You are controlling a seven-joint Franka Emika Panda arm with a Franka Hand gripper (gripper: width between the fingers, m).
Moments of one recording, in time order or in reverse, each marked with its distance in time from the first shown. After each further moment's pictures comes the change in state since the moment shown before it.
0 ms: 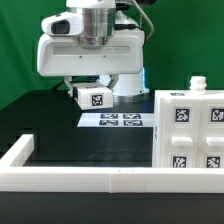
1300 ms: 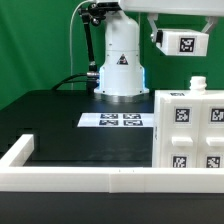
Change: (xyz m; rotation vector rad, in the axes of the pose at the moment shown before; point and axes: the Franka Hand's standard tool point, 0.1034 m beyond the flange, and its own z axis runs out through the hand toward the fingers) arm 0.118 -0.114 -0.113 -0.009 -0.070 0.232
